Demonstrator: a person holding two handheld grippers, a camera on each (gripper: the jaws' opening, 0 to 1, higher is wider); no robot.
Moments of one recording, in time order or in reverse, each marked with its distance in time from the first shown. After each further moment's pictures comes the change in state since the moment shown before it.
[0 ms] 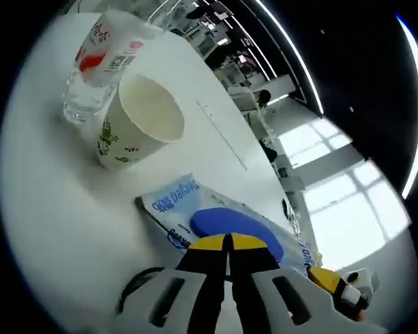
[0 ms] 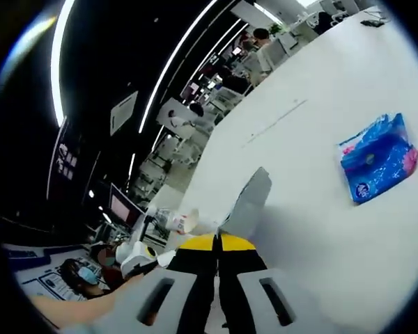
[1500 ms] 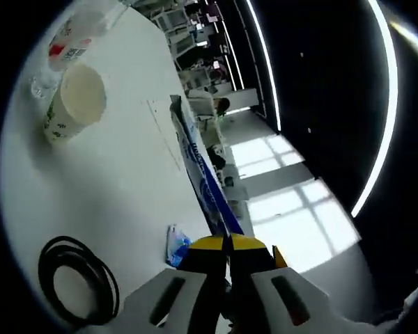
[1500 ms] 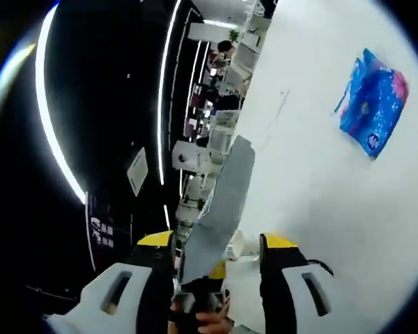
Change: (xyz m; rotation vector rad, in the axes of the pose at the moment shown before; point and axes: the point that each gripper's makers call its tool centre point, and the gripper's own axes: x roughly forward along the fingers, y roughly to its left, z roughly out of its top) left arm -0.027 -0.112 0.000 -0.121 -0.056 -0.339; right arm -0.003 0.032 0.041 0.475 -0.235 0.221
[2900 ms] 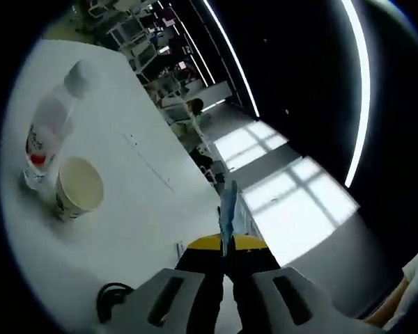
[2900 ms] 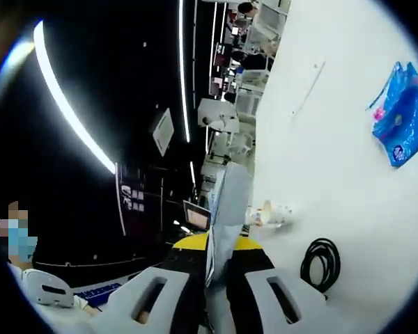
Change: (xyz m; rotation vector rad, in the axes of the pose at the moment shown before) left arm -0.045 -0.014 0.054 0.184 0.028 -0.057; right arm -0.043 0.039 -0.014 -0.059 0.344 0.118
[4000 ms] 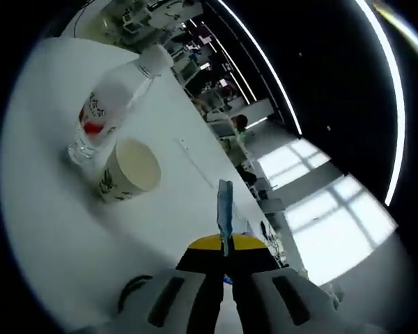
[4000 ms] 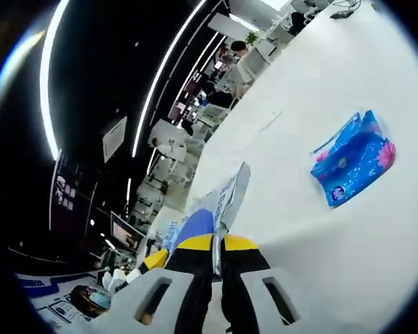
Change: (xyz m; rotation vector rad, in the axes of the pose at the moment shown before) left arm -0.003 0.079 -0.018 -0.019 -0.108 0.305; right arm -0.003 -0.092 0.020 -0.251 -0.186 -0.438
